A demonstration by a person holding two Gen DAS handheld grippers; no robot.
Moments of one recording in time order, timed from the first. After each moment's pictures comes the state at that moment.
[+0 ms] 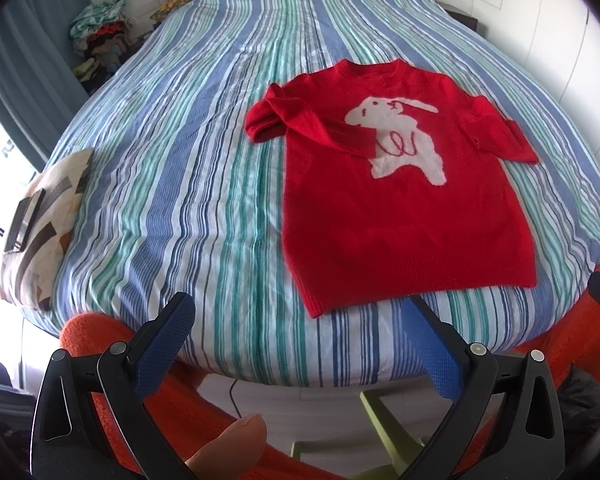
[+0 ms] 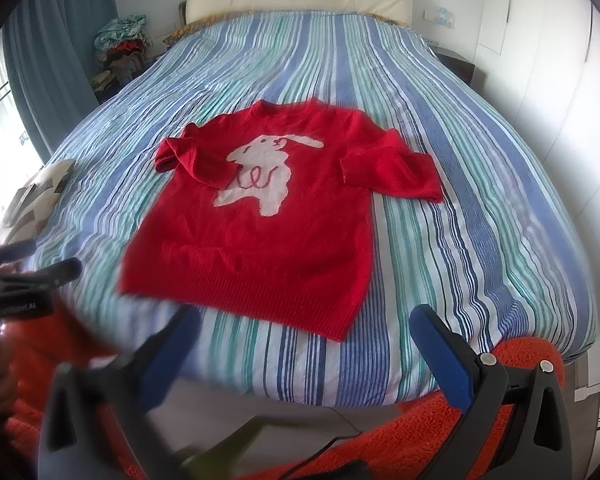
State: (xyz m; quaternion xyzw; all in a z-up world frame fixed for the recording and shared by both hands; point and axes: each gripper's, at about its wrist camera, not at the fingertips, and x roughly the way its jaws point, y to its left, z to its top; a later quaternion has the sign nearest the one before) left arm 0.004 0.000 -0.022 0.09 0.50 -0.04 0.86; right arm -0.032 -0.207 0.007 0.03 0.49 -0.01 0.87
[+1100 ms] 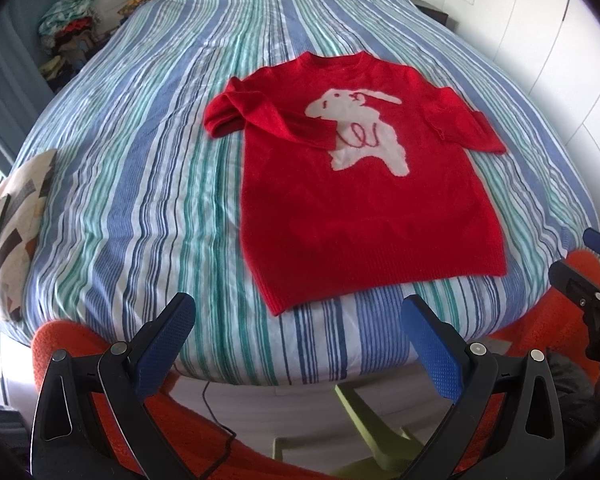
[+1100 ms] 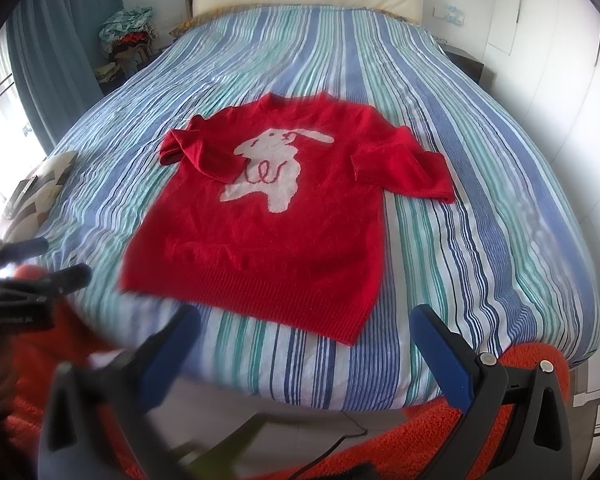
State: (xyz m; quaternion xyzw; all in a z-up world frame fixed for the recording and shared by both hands) left arm 0.008 -0.013 -0.028 0.07 0.52 -0.11 0.84; right arm -0.021 -0.197 0.001 0.03 0.50 0.00 0.87
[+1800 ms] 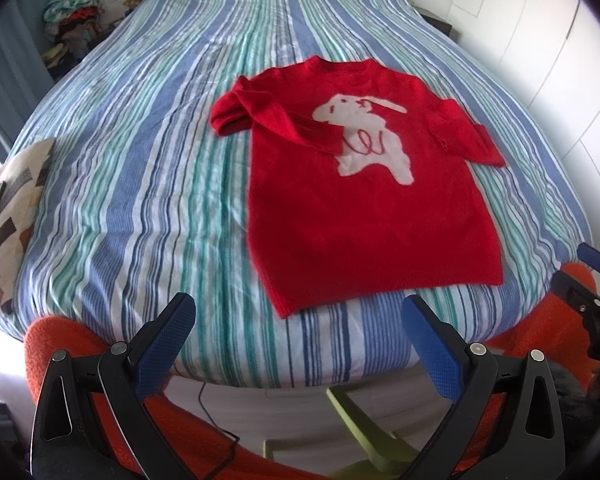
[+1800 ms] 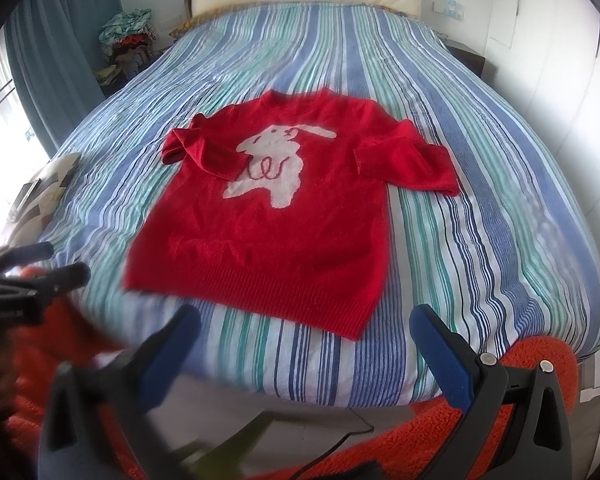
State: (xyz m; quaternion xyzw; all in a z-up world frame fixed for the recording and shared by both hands) left arm 0.017 0.014 -0.027 0.03 0.52 -0.10 0.85; right arm -0.025 -0.200 -0.002 0.04 0.50 0.01 0.87
